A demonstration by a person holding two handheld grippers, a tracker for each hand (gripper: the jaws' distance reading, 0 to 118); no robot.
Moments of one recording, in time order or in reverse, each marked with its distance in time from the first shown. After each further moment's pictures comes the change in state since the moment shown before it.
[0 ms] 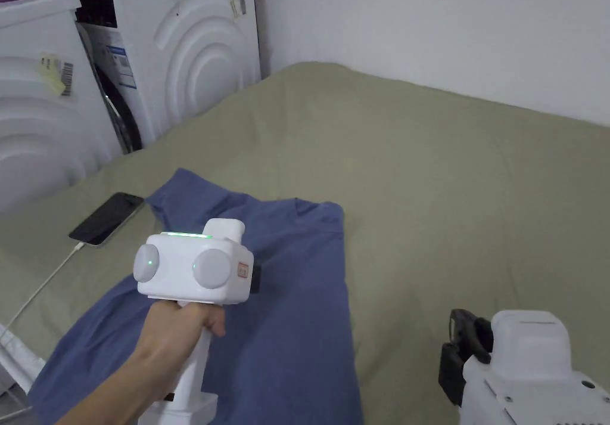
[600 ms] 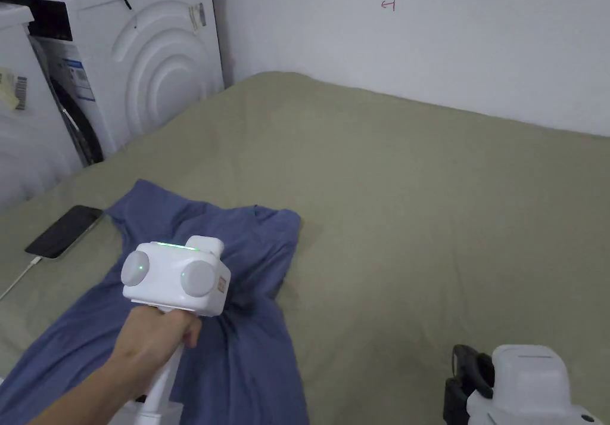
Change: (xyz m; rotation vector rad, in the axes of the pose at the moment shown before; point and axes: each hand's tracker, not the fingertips) left arm 0.032 -0.011 -0.004 -0.059 0.106 -0.124; right arm 0.053 -0.017 0.055 -0.054 -0.074 -0.032
